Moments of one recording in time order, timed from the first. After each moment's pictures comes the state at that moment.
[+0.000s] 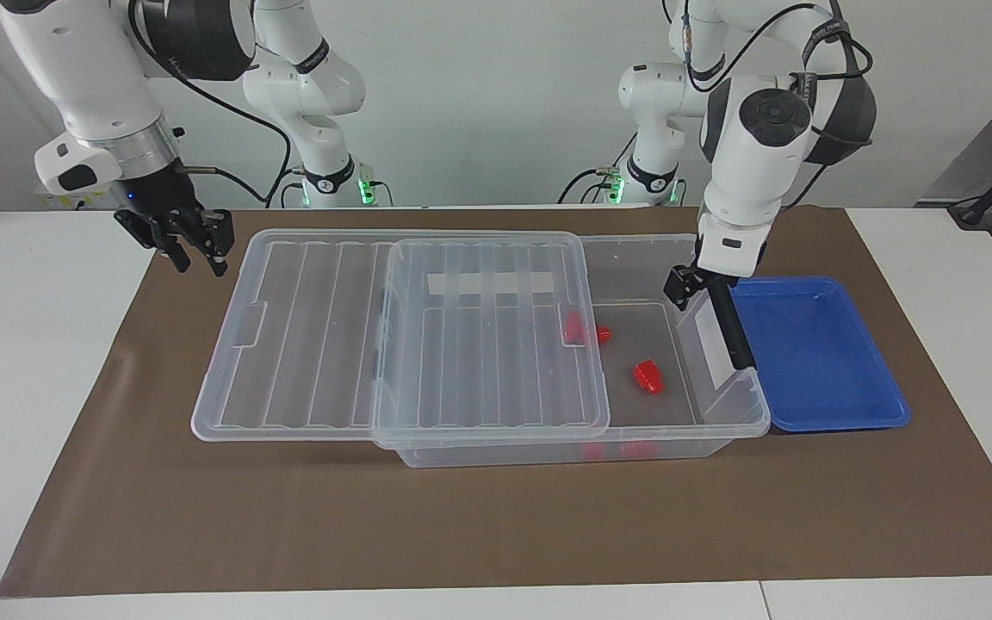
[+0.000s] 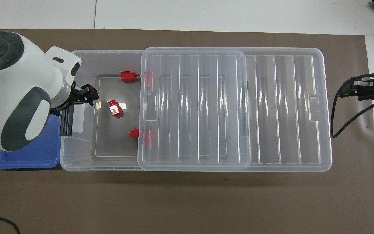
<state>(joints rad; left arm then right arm) -0.12 0.09 -0.15 -1.71 0.12 1.73 -0.58 -0.04 0.01 0.00 -1.66 0.00 1.77 0.15</state>
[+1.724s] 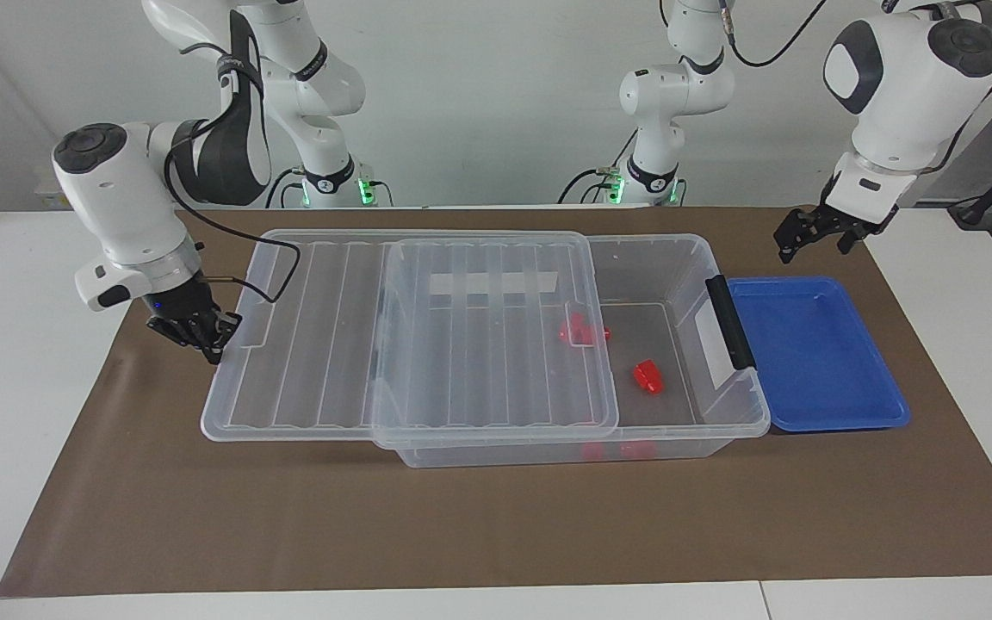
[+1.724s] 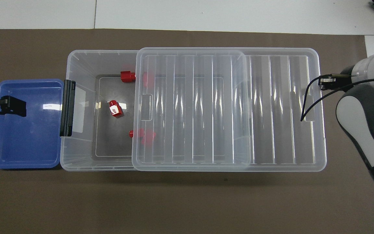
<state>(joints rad) 0.04 -0.03 -0.05 -1.73 0.09 1.65 -0.06 -0.05 0.16 0.01 -1.79 0.00 2.10 0.07</state>
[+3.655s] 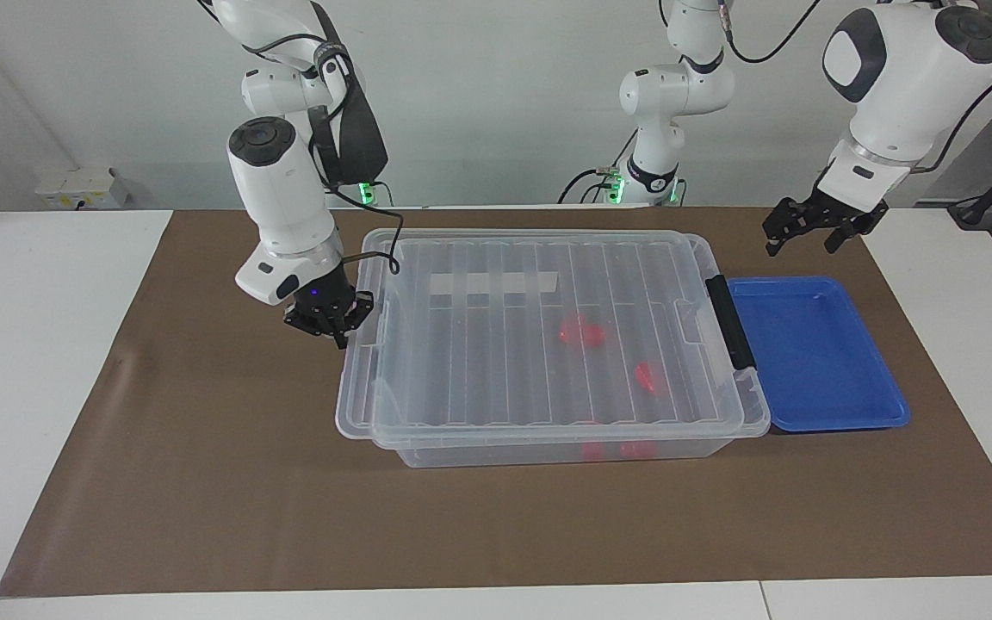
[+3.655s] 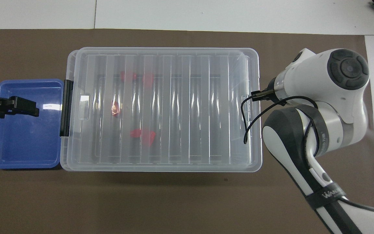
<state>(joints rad) 0.04 -0.04 -0.06 -1.73 -0.06 1.66 0.02 0.21 0.15 0.05 -1.80 0.01 2.08 0.07</state>
